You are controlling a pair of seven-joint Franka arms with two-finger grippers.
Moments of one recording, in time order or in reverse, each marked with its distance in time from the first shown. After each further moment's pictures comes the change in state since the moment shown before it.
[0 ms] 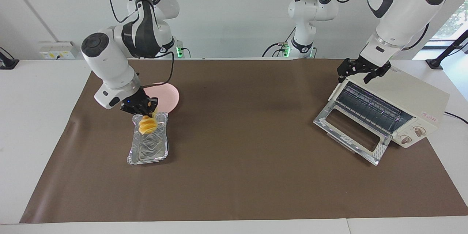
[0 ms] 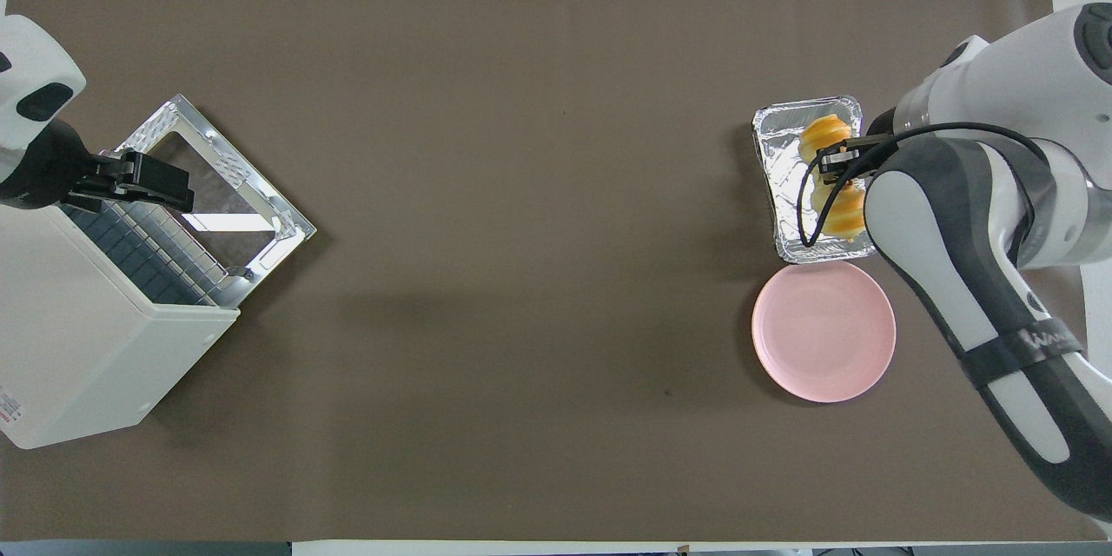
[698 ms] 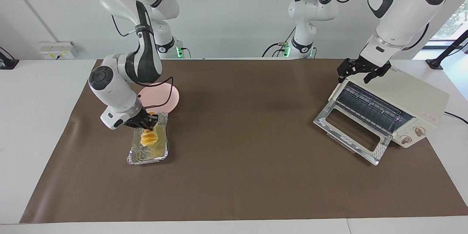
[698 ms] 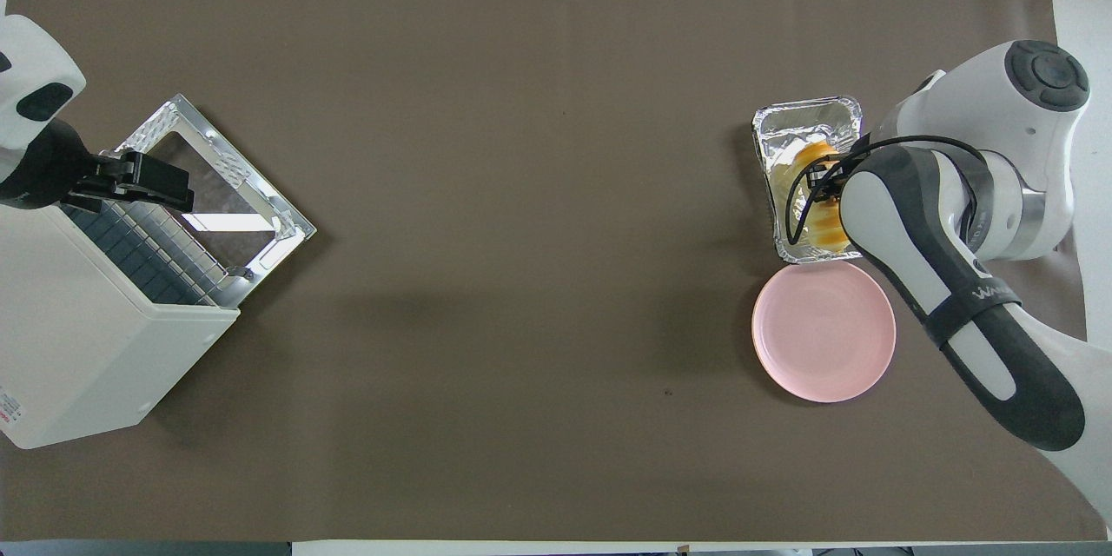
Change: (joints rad) left arm 0.000 0.000 0.000 0.000 0.000 0.000 0.000; right arm -0.036 0.076 0.000 -0.066 -0.001 0.090 -0.003
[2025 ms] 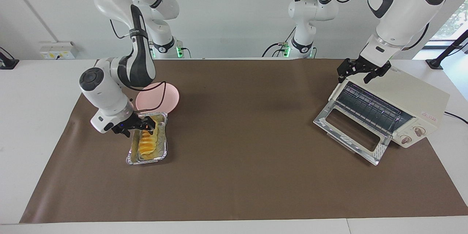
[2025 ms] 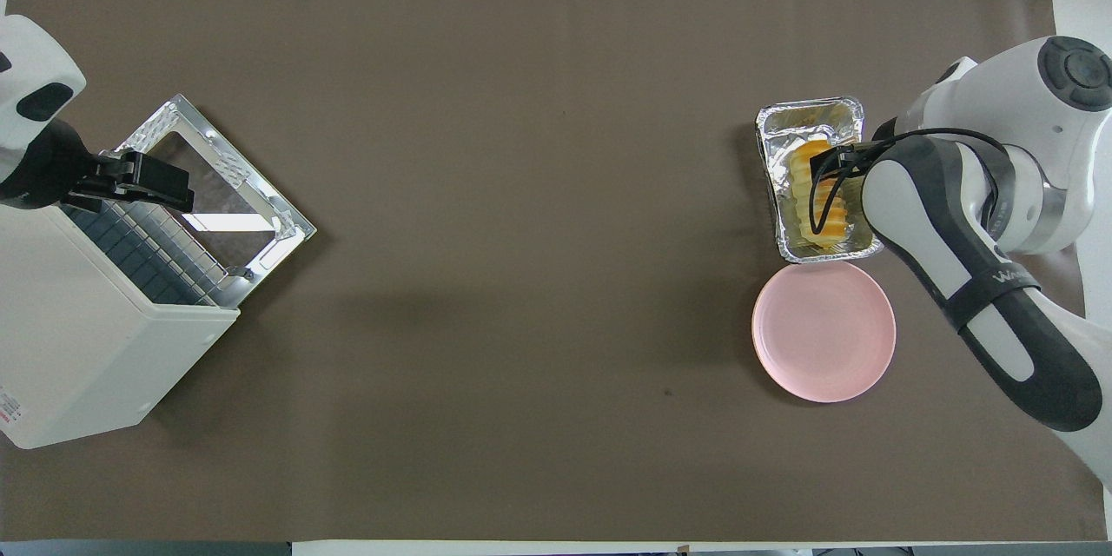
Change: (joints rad) left arm 0.000 0.000 0.000 0.000 0.000 0.000 0.000; right arm -0.062 0.028 -0.004 0.019 -0.006 0.053 -0.083
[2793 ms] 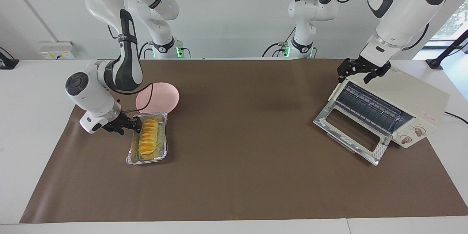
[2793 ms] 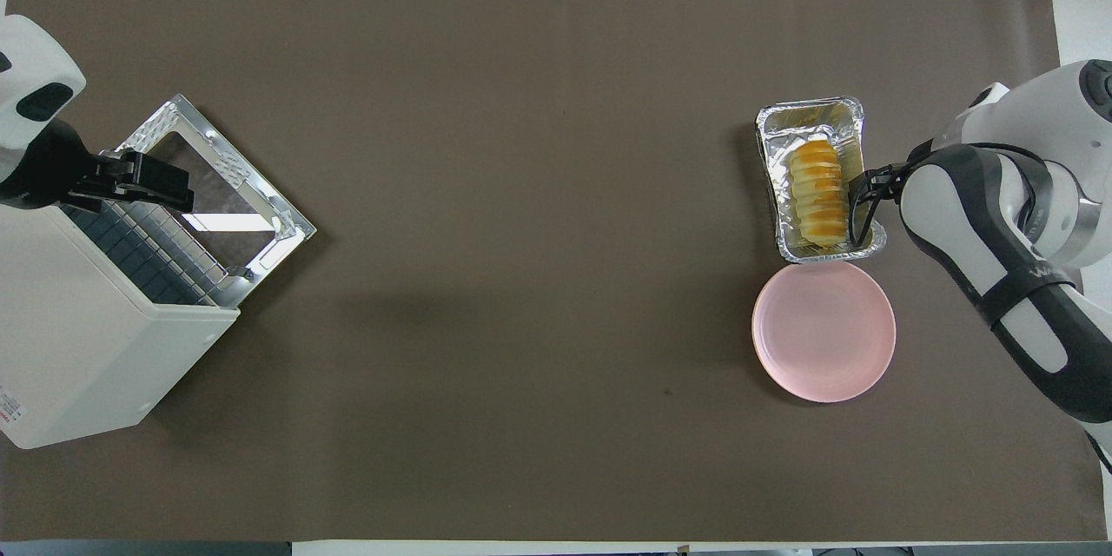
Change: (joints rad) left arm 0.000 0.000 0.000 0.000 0.000 0.000 0.000; right arm -0.066 0.003 -0.003 -0.053 0.000 0.000 -0.062
